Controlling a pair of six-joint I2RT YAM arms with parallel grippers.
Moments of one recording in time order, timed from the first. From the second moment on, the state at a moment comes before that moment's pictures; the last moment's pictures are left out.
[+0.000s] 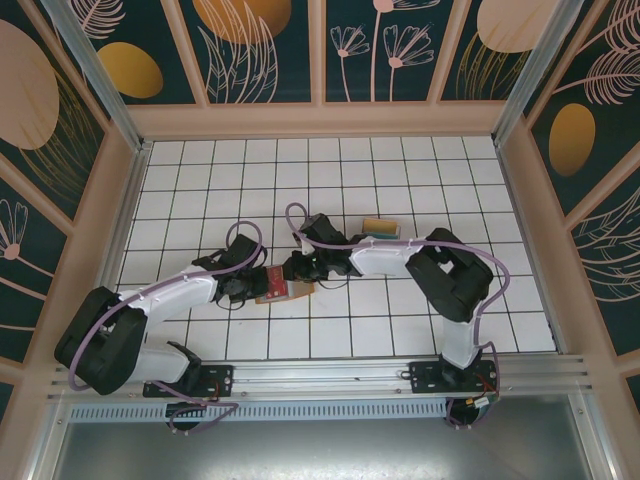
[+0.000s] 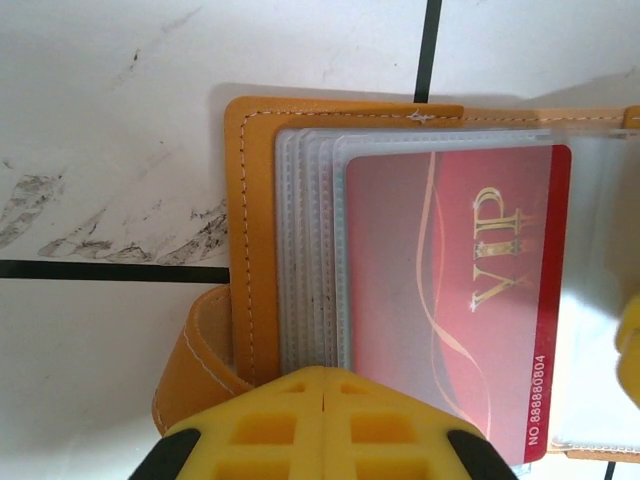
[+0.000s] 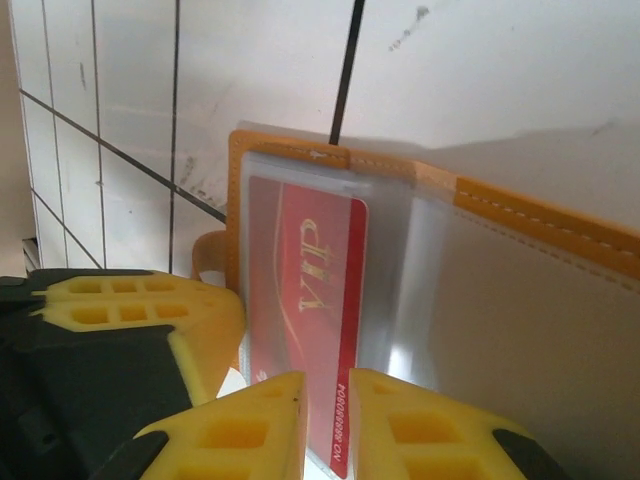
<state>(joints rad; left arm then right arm) -0.57 1.35 0.60 -0.42 0.06 -0.76 0.88 1.89 1.07 -0.05 -0.46 0.82</state>
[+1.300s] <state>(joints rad) -0.57 1.35 0.59 -0.41 0.07 -0.77 0.88 1.95 1.07 -0.04 -0.51 0.83</state>
